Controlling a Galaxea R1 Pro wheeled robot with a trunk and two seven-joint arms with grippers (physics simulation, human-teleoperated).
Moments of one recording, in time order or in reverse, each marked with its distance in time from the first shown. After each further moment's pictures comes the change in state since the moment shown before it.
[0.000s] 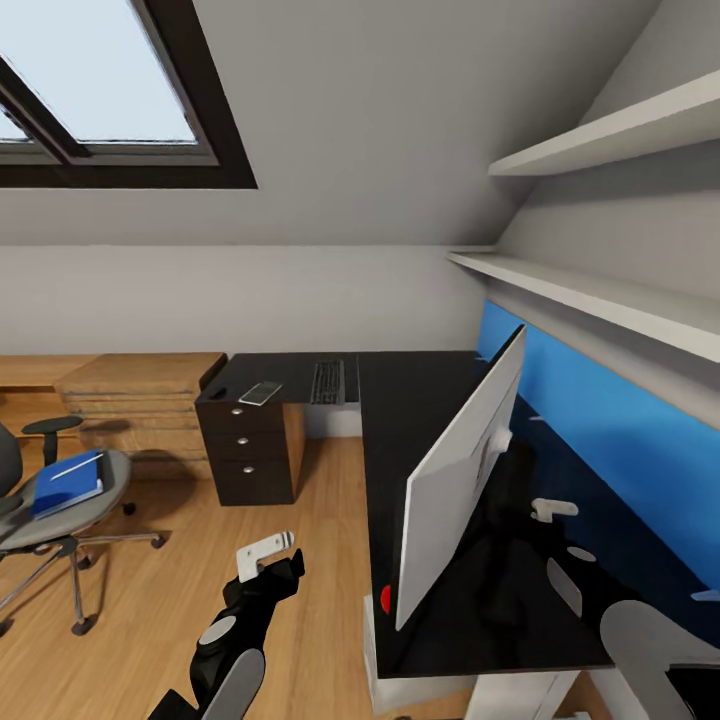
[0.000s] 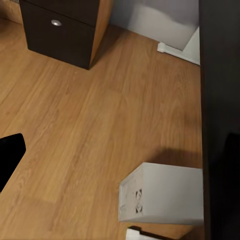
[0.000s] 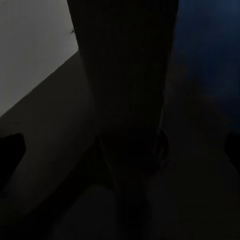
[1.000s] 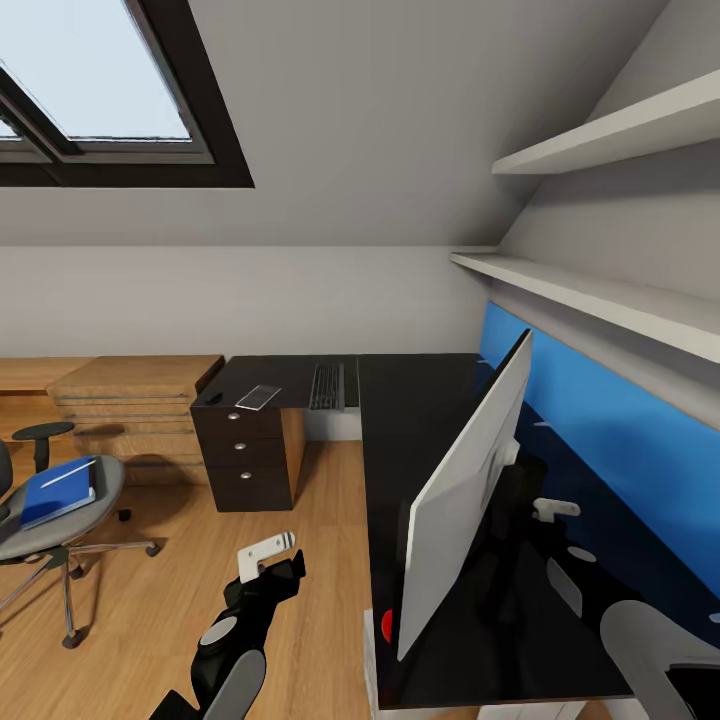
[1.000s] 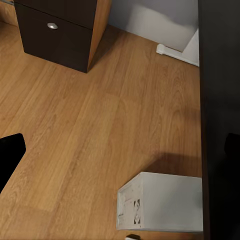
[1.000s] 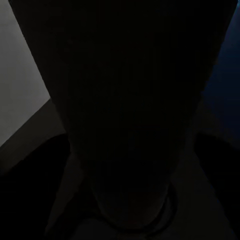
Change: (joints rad) left arm 0.000 0.000 -0.004 0.003 0.000 0.001 0.000; right arm 0.000 0.000 0.000 0.000 0.001 -0.006 -0.021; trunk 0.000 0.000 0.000
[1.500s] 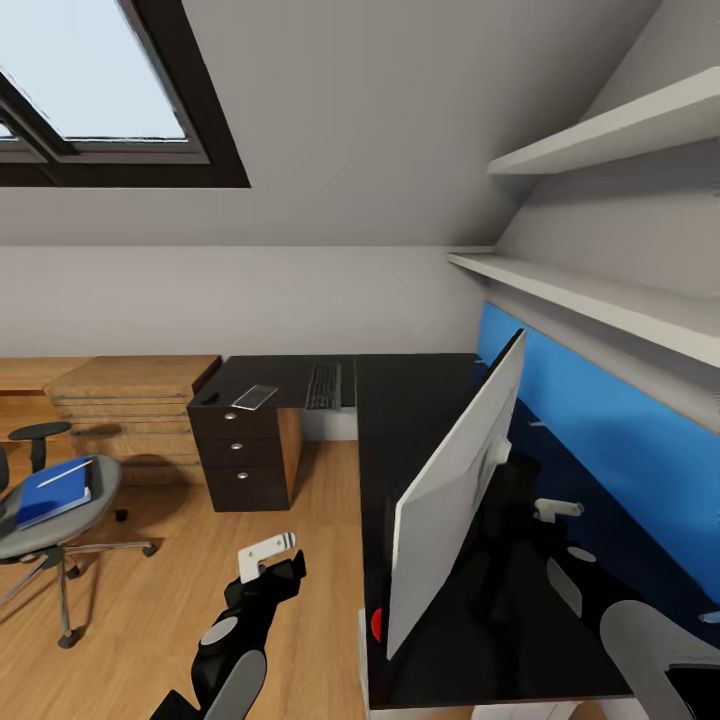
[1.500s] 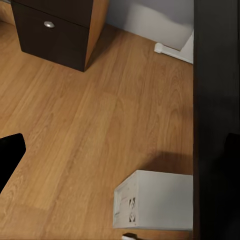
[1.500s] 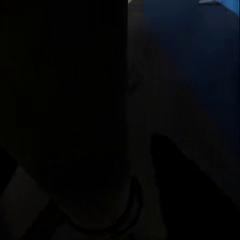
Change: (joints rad) left arm 0.000 -0.001 -0.001 0.002 -0.001 0.000 0.000; right arm 0.000 0.000 0.001 0.001 0.000 -0.001 -0.017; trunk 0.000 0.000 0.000
